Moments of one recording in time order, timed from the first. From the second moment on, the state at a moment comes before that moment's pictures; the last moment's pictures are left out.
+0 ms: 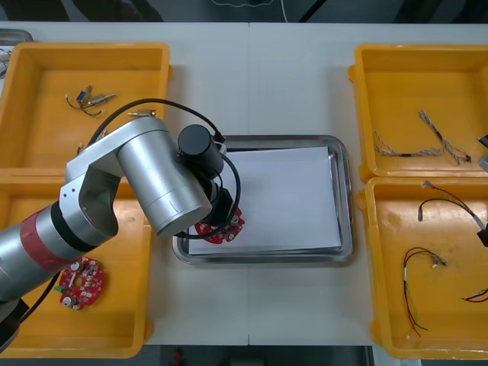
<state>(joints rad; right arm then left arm) -0.04 -0.96 -0.37 -2.56 -1.20 1.92 1.35 -0.65 0.53 -0.73 -1.94 0.46 1.62 -0.84</state>
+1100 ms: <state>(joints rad) -0.08 -0.97 -0.34 -2.56 -1.20 1.92 1.35 -0.65 0.53 -0.75 -1.94 0.42 1.60 -0.79</state>
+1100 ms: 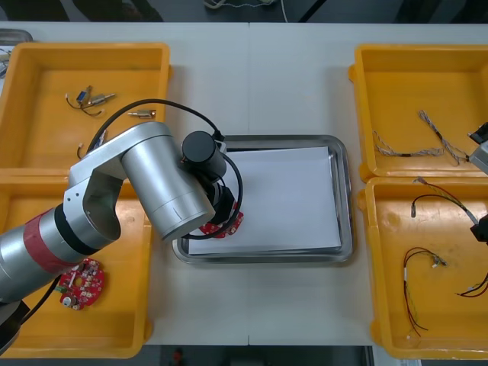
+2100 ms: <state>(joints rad) -0.46 -0.97 0.09 -2.56 -1.20 1.92 1.41 -0.76 0.53 -0.32 -2.04 0.59 1.91 -0.79</state>
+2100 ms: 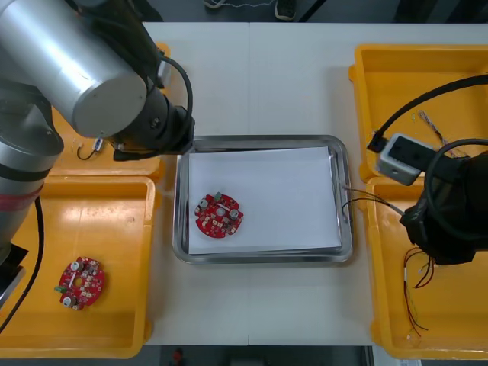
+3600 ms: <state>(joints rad) -0.68 -0.69 0.68 -2.18 -0.73 1.66 1.99 -0.97 0.68 -0.08 -1.18 0.64 1.56 -1.62</state>
